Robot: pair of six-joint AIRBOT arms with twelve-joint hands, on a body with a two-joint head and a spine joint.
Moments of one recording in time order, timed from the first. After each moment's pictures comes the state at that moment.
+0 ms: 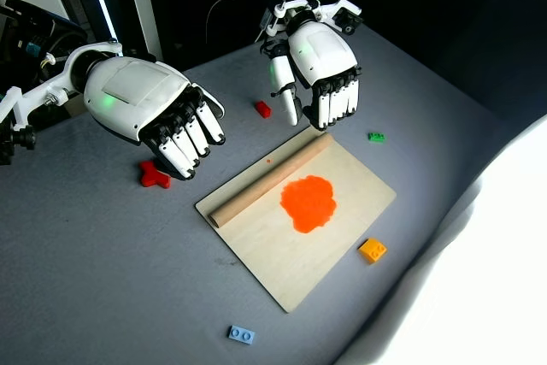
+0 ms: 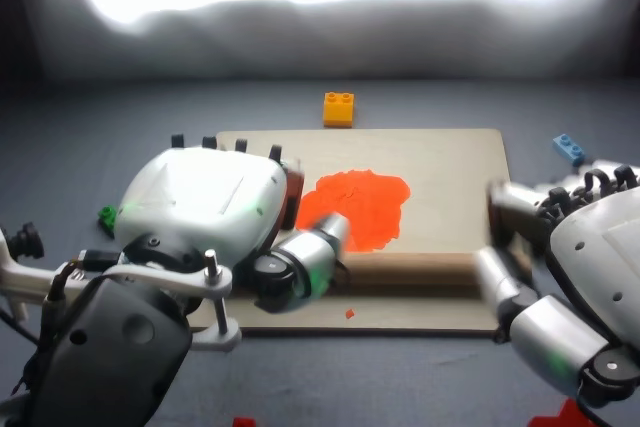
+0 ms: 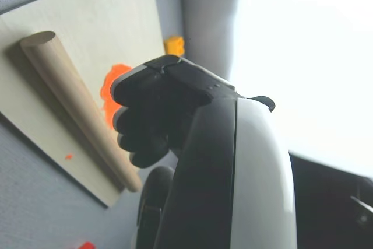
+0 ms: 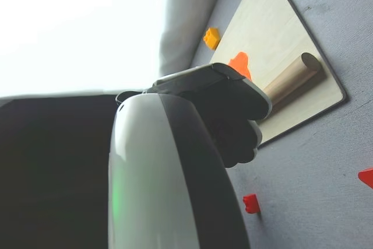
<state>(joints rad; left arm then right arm) 0.54 -1.11 0.65 -1.10 -1.08 1.99 -0.84 -1.03 0.48 0.70 1.36 -1.77</state>
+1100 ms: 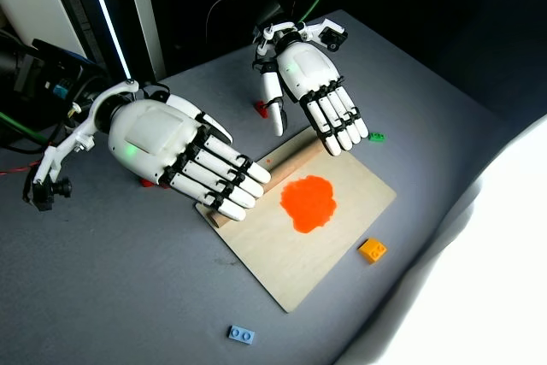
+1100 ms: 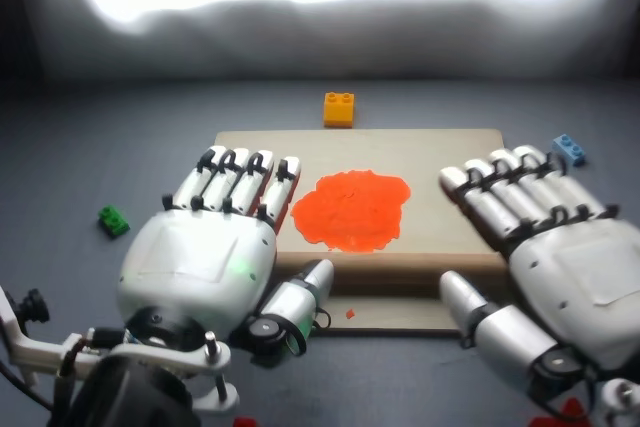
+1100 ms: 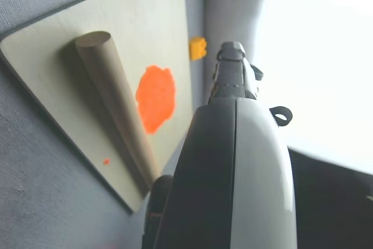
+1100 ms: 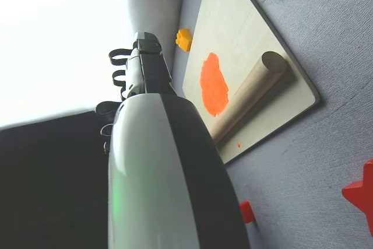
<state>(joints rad) 0.74 -1.24 0.74 -0.93 -1.27 1.86 -0.87 -1.23 0.71 0.72 1.30 -1.60</state>
